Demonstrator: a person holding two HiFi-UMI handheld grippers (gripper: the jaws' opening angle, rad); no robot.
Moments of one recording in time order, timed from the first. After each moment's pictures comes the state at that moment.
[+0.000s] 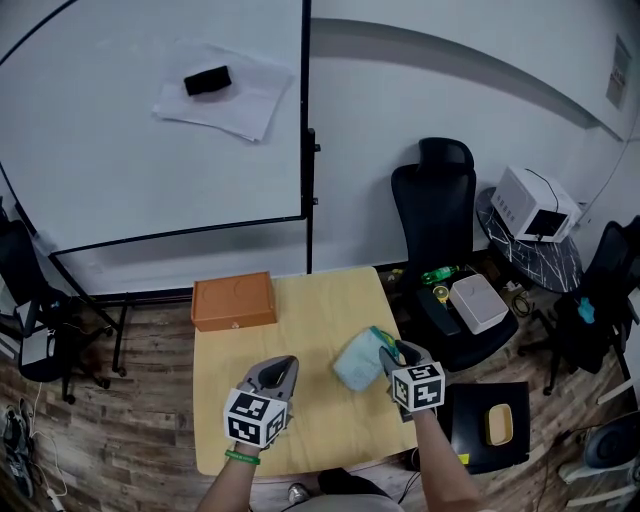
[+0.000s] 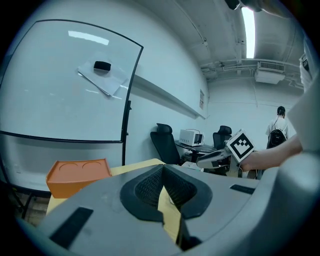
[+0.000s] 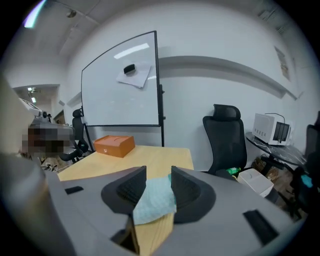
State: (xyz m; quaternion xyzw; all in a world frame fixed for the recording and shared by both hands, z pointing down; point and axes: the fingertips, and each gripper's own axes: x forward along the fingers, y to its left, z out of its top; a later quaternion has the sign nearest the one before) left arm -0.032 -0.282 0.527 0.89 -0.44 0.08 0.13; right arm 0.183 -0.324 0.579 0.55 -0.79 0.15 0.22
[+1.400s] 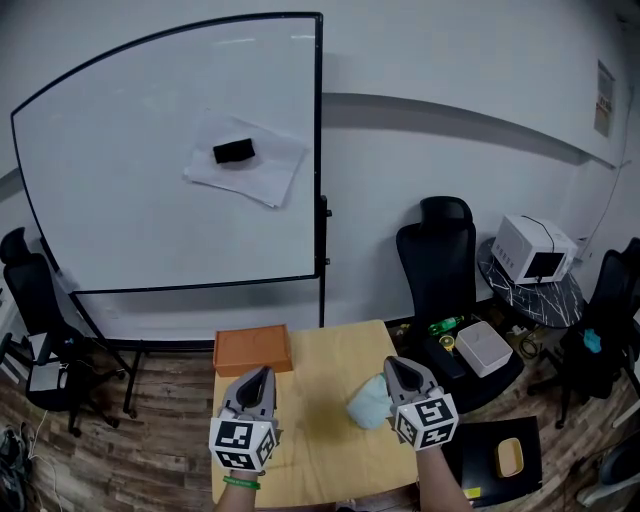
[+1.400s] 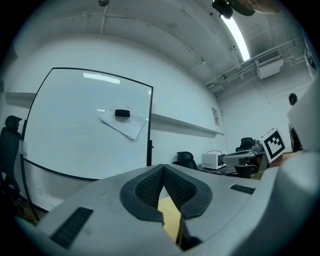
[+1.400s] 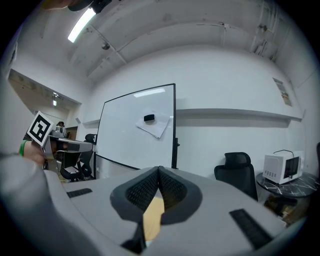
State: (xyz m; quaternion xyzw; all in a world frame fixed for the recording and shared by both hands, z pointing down) left arm -0.114 -0.284 0.404 0.83 -0.55 -0.02 0.01; right arm 0.117 -0.305 0.410 0.53 -0.85 -0.02 0.06
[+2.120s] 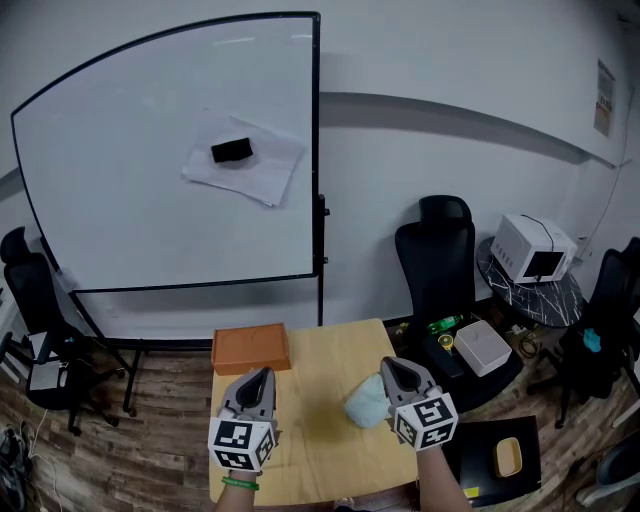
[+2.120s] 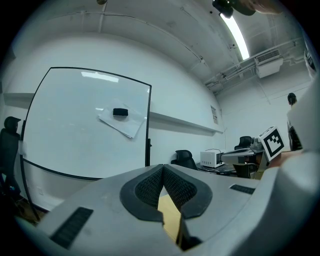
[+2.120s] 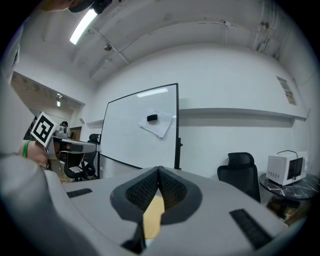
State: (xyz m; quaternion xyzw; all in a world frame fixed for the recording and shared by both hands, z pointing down) left arm -0.107 -0.280 0.405 0.83 -0.55 -0.01 0.01; right arm 0.115 -0.300 0.408 0.51 -0.86 -0.03 0.06
